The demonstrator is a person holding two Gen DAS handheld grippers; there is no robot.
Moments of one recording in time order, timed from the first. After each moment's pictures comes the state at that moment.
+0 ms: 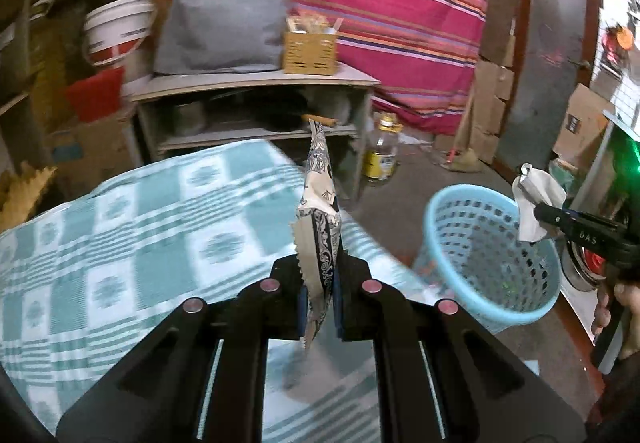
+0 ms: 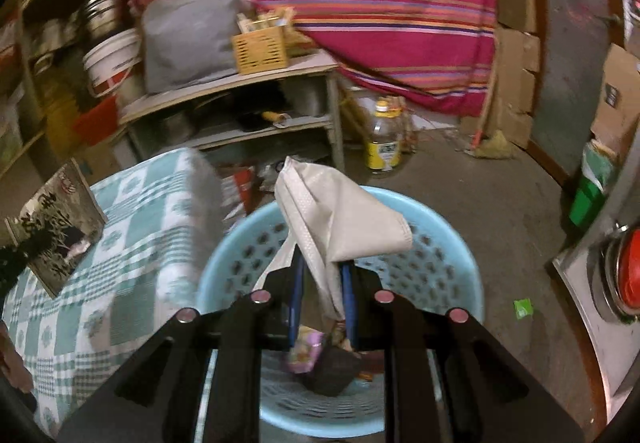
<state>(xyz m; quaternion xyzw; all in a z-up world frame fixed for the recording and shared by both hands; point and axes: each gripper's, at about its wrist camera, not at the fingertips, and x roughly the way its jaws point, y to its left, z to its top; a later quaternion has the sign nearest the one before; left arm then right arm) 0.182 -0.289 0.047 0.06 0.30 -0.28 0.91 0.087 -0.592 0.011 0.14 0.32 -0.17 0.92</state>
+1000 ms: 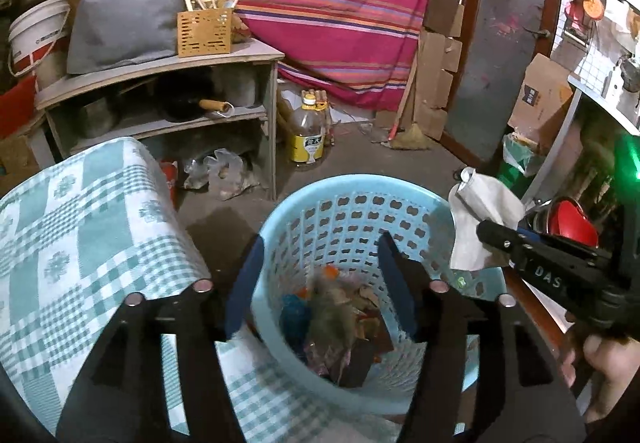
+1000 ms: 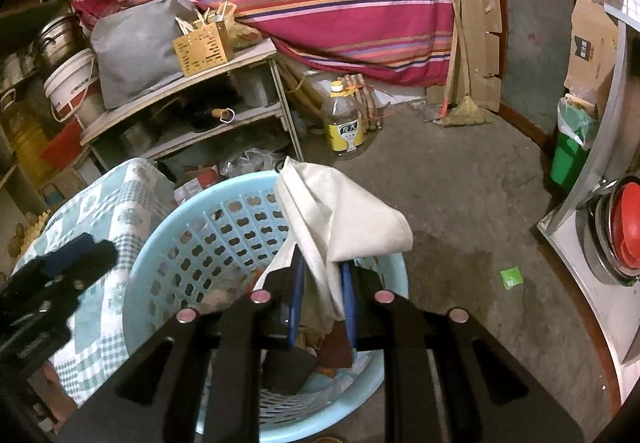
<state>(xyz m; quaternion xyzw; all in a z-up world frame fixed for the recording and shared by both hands) 0.162 -0.442 0.018 0.07 0.32 -0.36 0.87 0.072 -0.652 -0.019 0.19 0.34 -0.21 0.90</state>
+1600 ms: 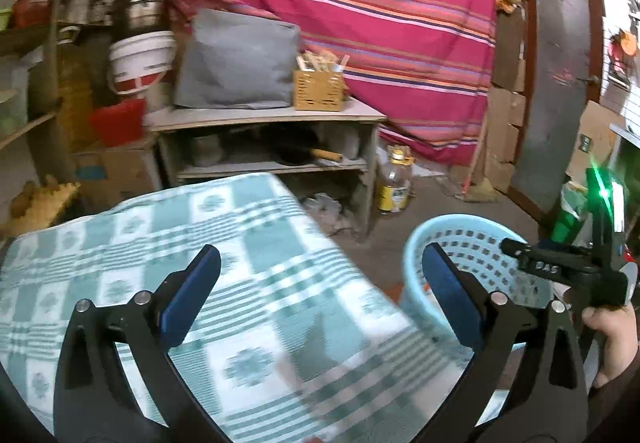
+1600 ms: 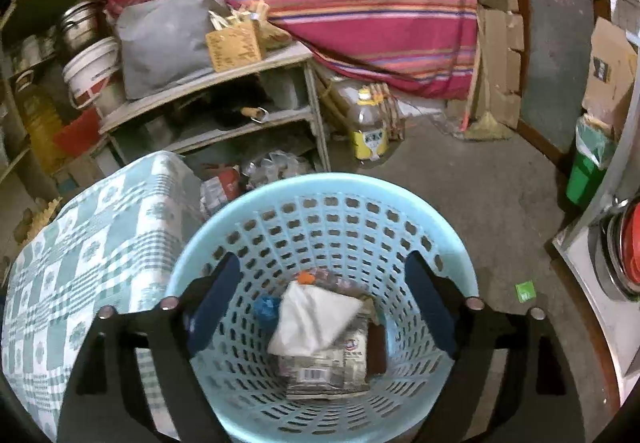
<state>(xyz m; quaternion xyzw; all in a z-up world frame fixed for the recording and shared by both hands) 0.129 -0.291 0.071 0.05 0.24 -0.23 0.94 0.091 -0.600 -0.008 0.16 0.32 -0.19 0.91</state>
